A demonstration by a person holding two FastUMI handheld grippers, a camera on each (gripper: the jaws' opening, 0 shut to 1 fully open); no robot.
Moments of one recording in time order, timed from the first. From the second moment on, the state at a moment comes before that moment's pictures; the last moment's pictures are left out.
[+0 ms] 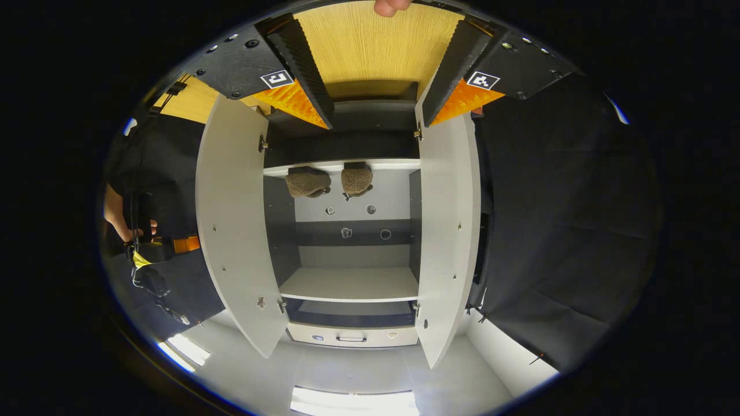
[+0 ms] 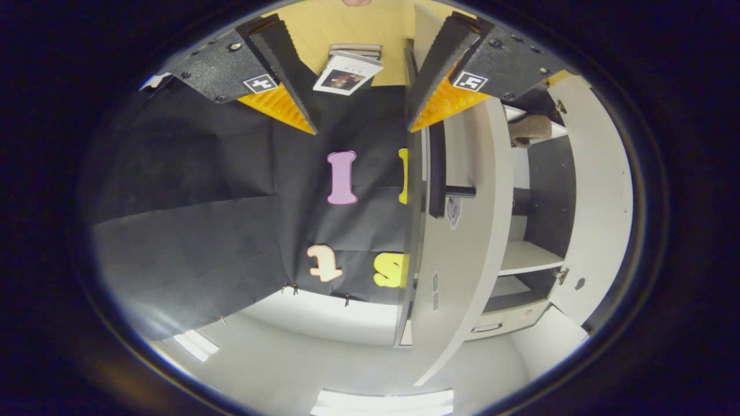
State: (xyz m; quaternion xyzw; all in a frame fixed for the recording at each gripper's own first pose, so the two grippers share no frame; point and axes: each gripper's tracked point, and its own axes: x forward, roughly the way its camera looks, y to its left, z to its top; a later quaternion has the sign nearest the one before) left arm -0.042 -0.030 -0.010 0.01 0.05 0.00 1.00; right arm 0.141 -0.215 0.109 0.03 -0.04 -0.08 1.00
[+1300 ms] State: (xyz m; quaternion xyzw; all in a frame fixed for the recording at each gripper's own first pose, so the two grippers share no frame) left arm -0.035 0.021 -0.030 0.01 0.07 0.05 1.00; right arm 0.224 -0.047 0.093 0.03 -0.01 0.05 1.00
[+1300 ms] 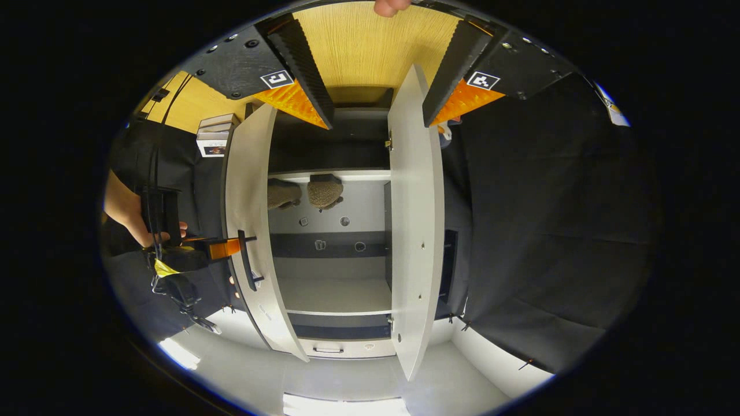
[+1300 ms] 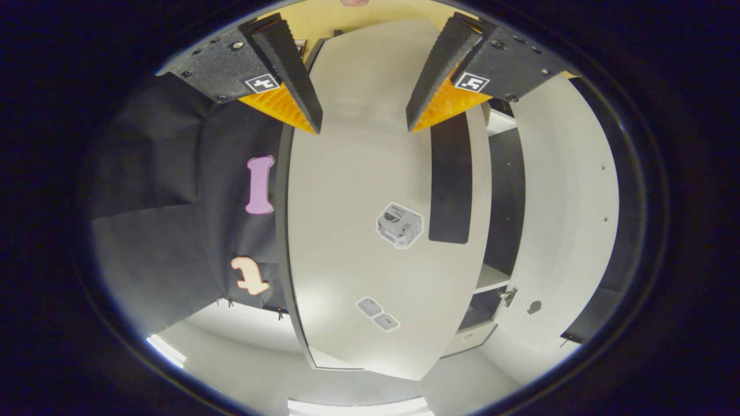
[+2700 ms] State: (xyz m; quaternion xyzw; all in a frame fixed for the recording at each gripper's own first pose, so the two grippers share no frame) left arm -0.036 0.066 0.011 -0.02 0.04 0.10 0.99; right arm 0.032 -0.062 -0.035 0.04 0.03 -0.01 1.00
